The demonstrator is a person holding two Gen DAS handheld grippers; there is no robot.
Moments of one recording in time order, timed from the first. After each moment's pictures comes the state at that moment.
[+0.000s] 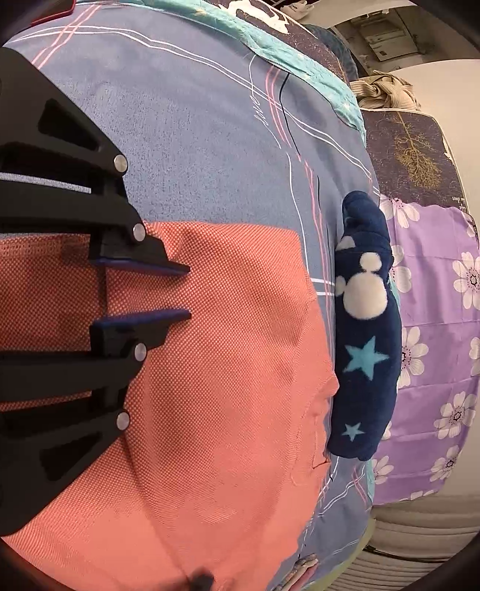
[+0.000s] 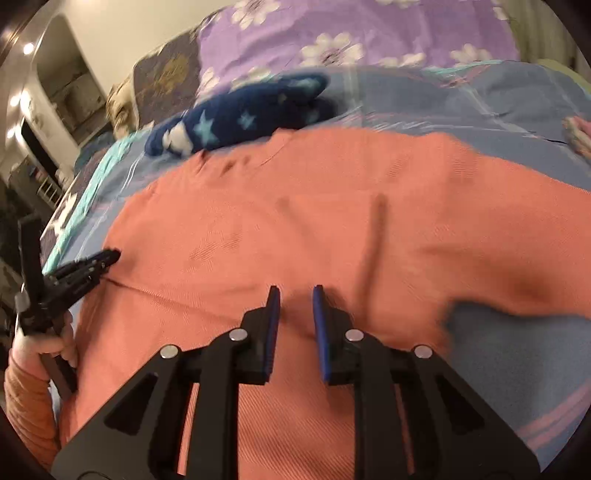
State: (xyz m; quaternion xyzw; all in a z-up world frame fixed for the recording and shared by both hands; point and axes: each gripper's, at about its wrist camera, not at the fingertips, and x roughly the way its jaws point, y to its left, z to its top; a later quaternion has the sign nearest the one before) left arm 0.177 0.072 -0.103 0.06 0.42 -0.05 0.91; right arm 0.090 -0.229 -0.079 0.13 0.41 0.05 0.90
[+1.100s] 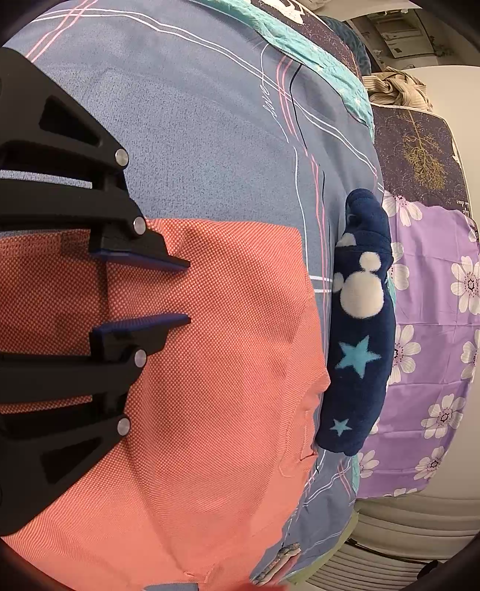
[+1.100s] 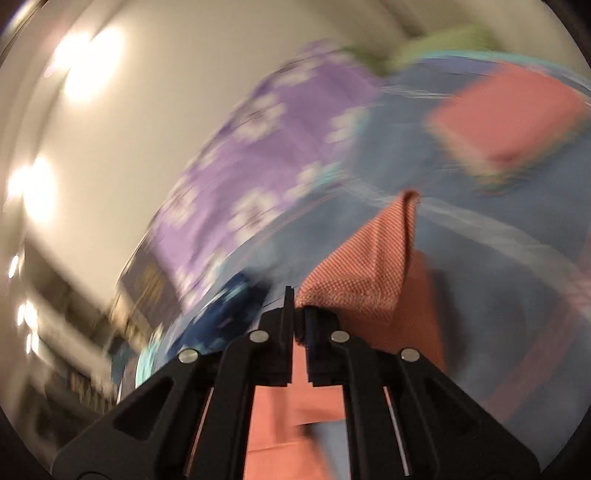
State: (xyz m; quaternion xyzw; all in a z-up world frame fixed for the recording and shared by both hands) left arm 0.171 0.083 -0.093 0.02 0.42 -0.07 0.91; right arm 0.089 -0.333 -0.001 0.35 0.22 0.01 0.91
